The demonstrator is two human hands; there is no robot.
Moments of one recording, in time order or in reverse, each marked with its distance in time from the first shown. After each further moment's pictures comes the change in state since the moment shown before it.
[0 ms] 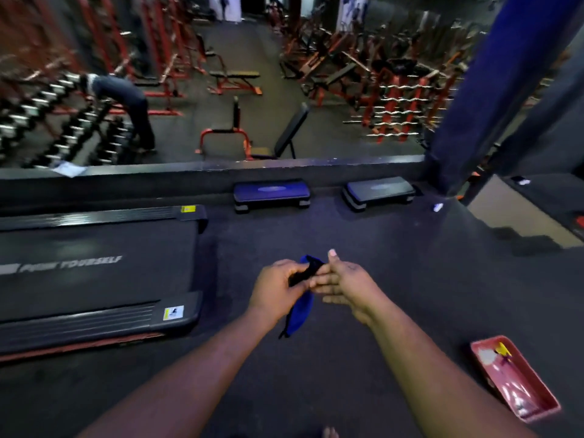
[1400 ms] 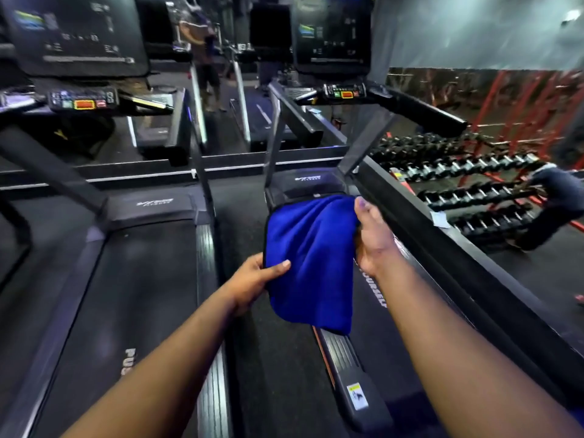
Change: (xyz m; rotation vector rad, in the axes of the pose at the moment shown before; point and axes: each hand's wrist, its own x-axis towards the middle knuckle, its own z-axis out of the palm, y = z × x) left_hand -0.144 -0.135 -0.366 -0.599 1.376 -0.560; right_hand 0.103 -0.209 0.564 0.022 -1.436 -0.122
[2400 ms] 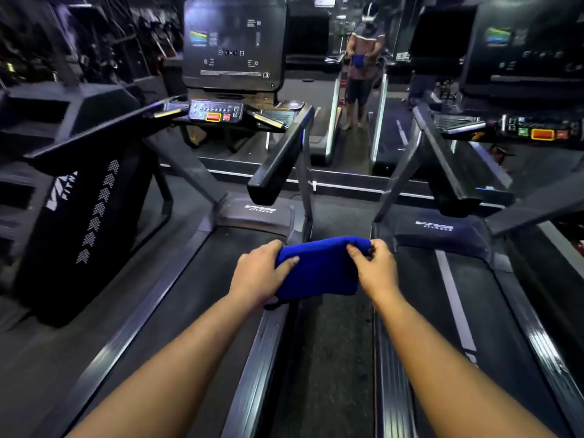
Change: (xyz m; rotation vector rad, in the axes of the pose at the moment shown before) left_hand 0.231 0.085 -0.162 1.321 0.773 -0.027; right_hand 0.382 0.104 0.121 -0.819 -0.131 -0.211
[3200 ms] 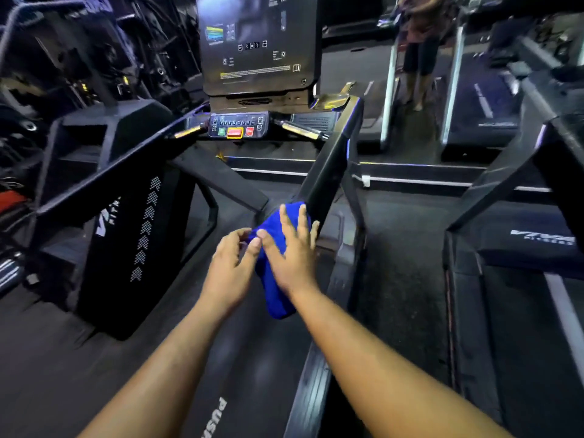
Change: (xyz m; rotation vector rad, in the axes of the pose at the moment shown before) left_hand 0.238 -0.108 -0.026 -0.330 0.269 -0.182; right_hand 0.176 -0.130 0.261 0.108 -0.364 -0.270
